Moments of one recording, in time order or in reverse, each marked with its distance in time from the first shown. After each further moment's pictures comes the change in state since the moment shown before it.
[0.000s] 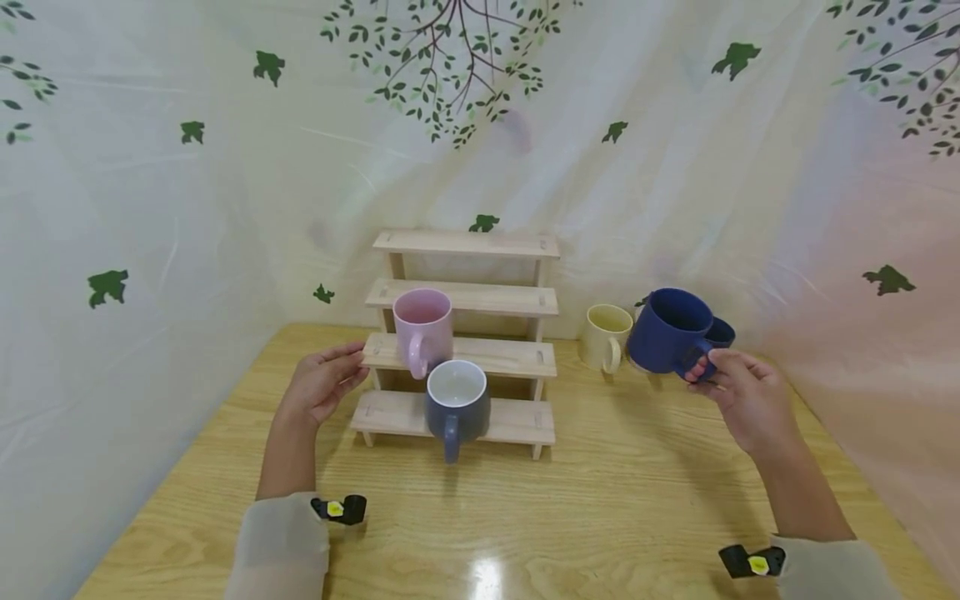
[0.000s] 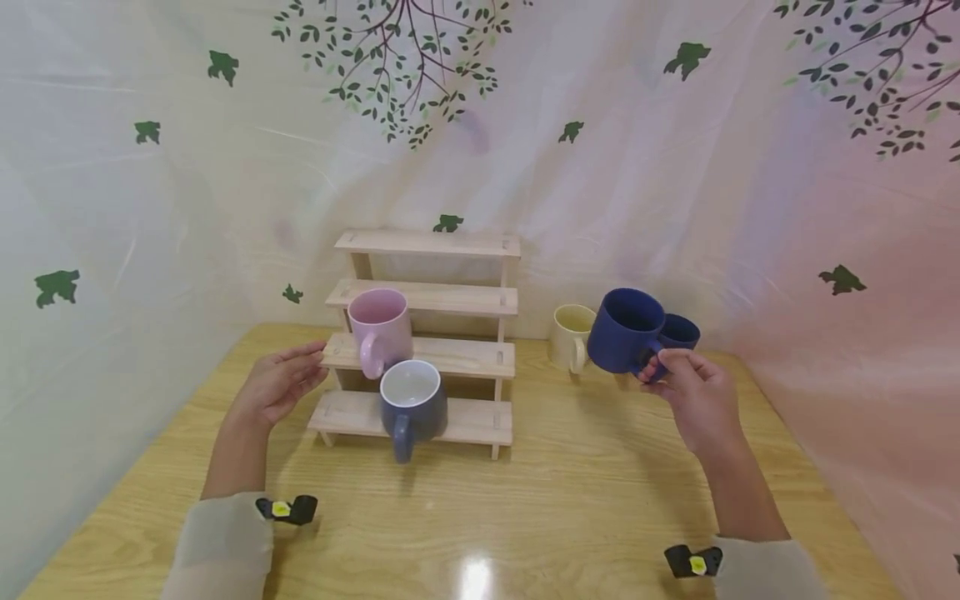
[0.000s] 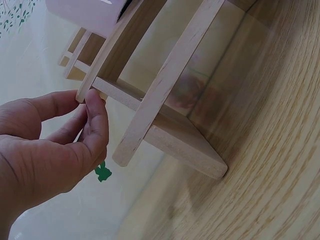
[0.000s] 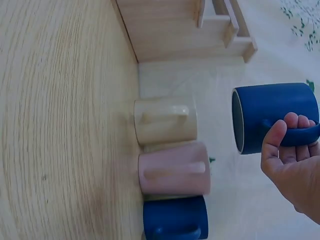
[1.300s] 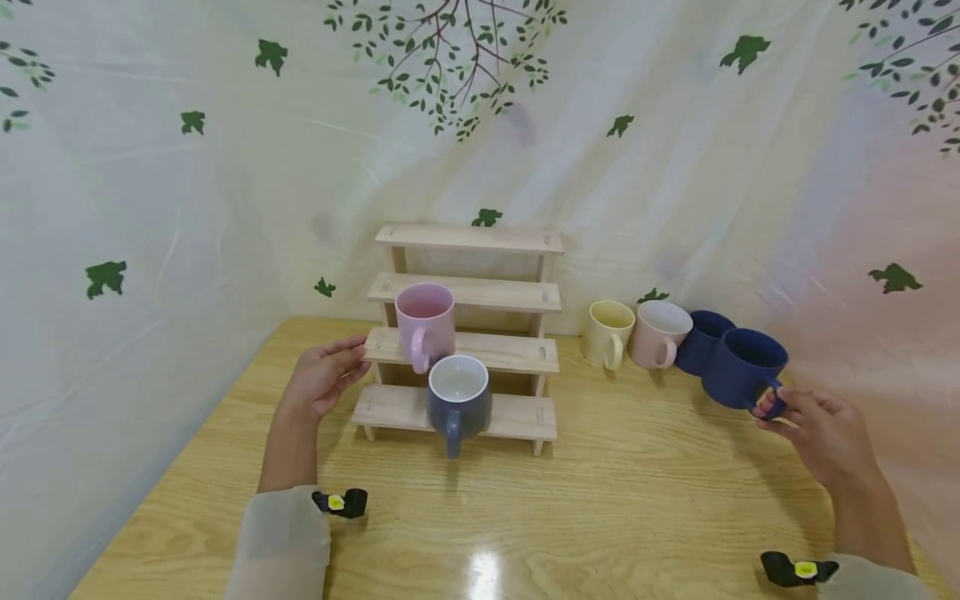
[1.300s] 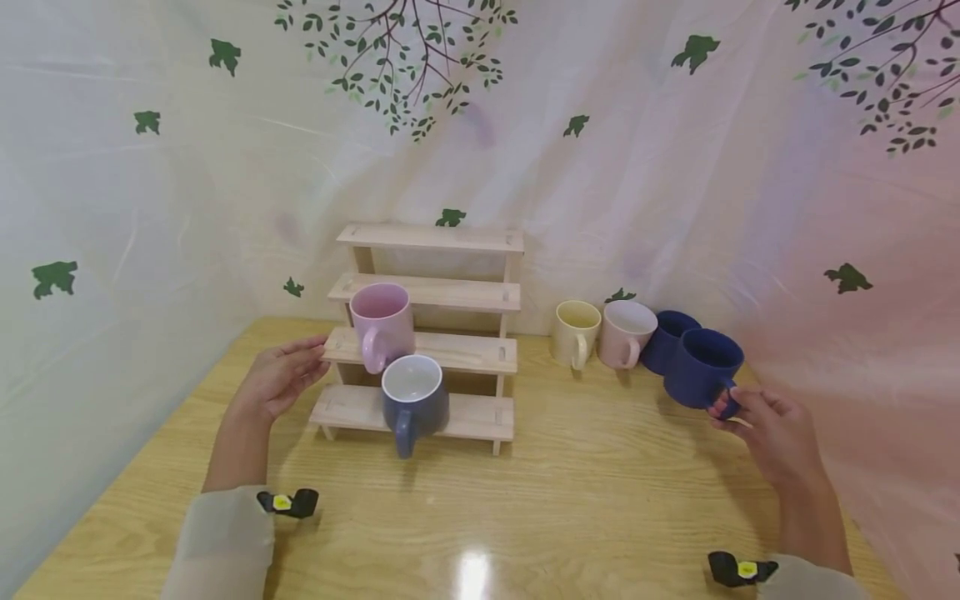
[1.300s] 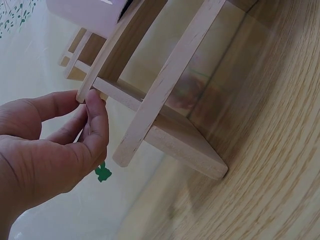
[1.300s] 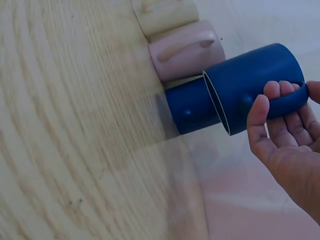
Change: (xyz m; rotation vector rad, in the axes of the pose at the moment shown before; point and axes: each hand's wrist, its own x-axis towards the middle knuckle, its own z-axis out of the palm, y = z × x) left_hand 0.001 -0.001 0.001 0.020 0.010 0.006; right_hand -0.032 -0.004 -0.109 0.000 0.012 0.111
